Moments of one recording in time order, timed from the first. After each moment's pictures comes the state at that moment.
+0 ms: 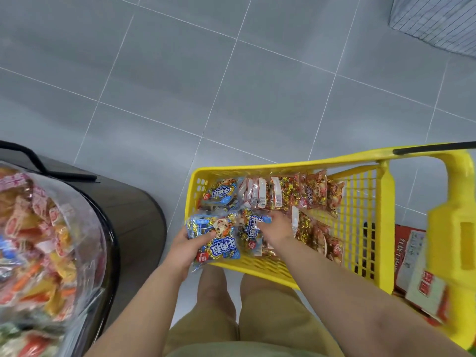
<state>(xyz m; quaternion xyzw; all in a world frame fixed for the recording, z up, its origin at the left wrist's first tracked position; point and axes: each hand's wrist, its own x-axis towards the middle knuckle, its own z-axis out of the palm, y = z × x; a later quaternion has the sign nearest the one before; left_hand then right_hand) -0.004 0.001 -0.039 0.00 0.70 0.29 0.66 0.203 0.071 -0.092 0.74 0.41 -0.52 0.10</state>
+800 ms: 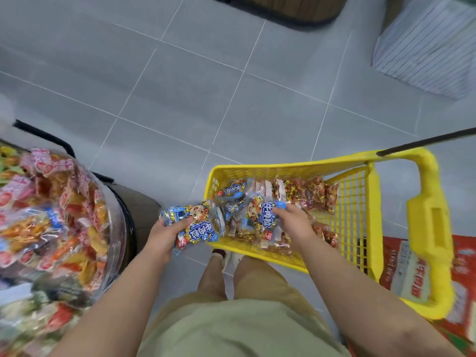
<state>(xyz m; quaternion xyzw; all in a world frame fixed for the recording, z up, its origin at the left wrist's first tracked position) -0.073 -0.031 0.013 -0.02 0.70 0.38 0.61 0.205 0.054 -0.009 0.71 0.27 -0.63 -0.16</state>
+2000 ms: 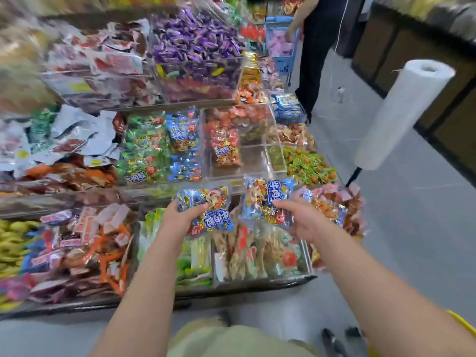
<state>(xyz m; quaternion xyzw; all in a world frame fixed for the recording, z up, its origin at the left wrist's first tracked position) -0.278 -0.475 0.175 -0.16 0.69 0.69 0.13 -0.237 -0.211 0.177 0.30 0.57 -0.75 0.15</state>
